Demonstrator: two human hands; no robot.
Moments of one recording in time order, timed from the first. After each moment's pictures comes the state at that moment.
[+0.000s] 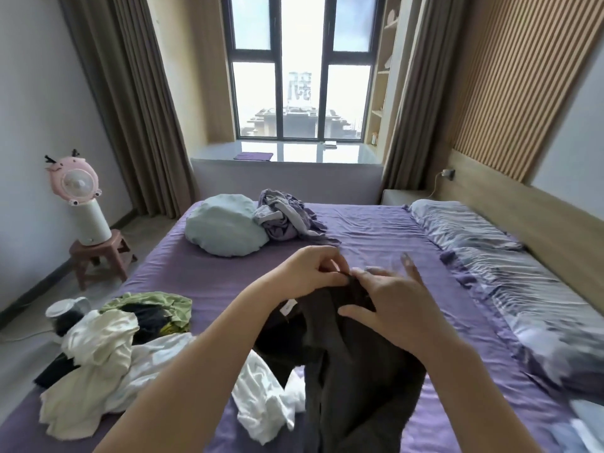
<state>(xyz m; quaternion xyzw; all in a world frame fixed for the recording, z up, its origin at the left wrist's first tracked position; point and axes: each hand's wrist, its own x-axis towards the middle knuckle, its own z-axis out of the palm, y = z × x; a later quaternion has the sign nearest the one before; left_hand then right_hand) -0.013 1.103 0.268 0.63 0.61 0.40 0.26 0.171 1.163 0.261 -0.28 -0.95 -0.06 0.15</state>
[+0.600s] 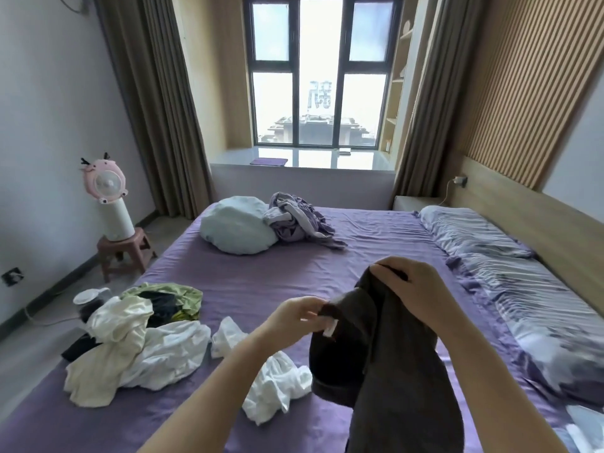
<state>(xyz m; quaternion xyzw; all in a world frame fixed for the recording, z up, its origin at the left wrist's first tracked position) 0.054 1.049 0.193 0.50 0.63 0.48 0.34 0.236 1.188 0.267 -0.26 -0.88 0.25 0.31</state>
